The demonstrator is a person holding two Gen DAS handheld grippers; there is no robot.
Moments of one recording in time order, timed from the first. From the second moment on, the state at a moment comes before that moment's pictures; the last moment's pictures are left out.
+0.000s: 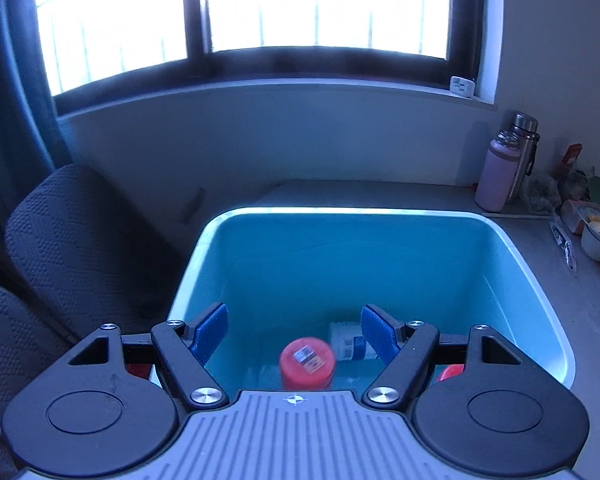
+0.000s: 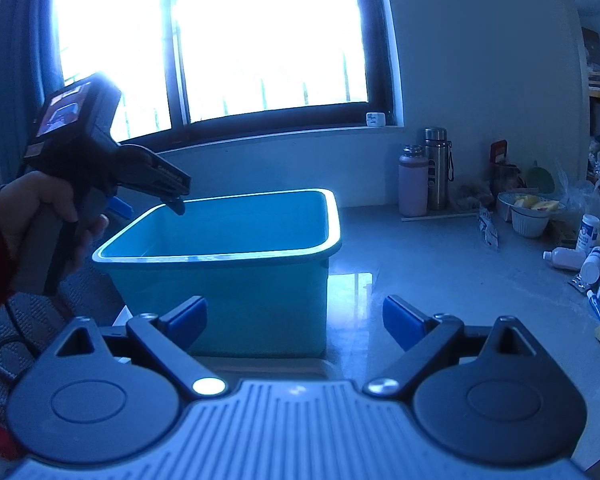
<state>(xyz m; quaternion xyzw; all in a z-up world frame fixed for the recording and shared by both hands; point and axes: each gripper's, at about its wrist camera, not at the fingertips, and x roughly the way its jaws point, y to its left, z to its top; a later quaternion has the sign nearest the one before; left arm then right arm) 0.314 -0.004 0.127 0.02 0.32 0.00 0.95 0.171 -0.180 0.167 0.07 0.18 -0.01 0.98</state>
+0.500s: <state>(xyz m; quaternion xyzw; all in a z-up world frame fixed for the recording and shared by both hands) 0.222 0.040 0.136 0.00 0.30 0.03 0.95 0.128 -0.189 0.170 0.06 0.18 0.02 0.98</state>
